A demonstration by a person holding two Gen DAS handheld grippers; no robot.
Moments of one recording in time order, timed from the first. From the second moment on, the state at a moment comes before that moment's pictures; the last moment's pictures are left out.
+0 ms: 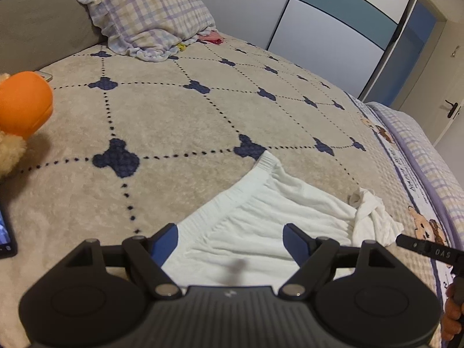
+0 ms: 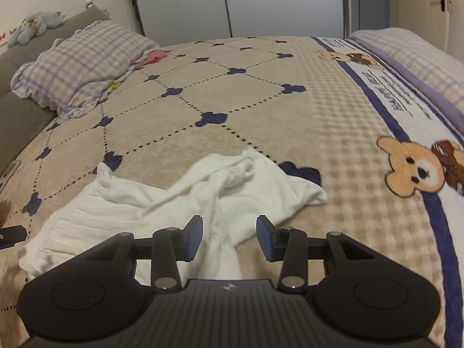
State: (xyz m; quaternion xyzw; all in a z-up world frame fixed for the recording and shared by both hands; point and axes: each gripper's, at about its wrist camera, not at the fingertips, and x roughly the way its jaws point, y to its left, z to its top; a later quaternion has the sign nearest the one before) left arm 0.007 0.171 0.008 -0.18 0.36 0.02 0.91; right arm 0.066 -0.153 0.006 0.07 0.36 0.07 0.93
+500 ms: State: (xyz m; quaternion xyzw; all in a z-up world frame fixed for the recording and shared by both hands) left arm 0.027 0.115 -0.005 -0.14 0.37 -0.03 0.92; right arm 0.099 -0.157 -0.001 0.14 0.36 0.11 0.92
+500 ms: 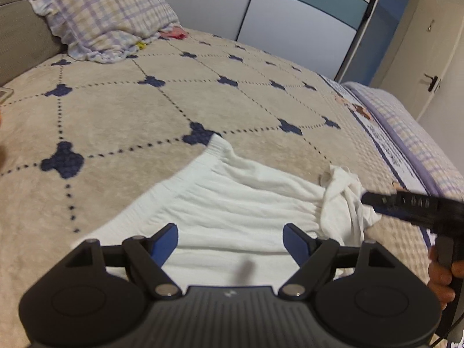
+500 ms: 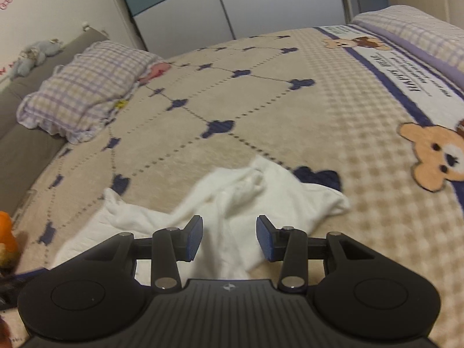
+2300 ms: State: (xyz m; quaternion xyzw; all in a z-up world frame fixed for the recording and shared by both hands) left arm 0.030 0.108 -0.027 -0.12 0.42 -0.03 0.90; right arm 0.012 -0.219 0.013 0.07 0.36 0.07 0.93
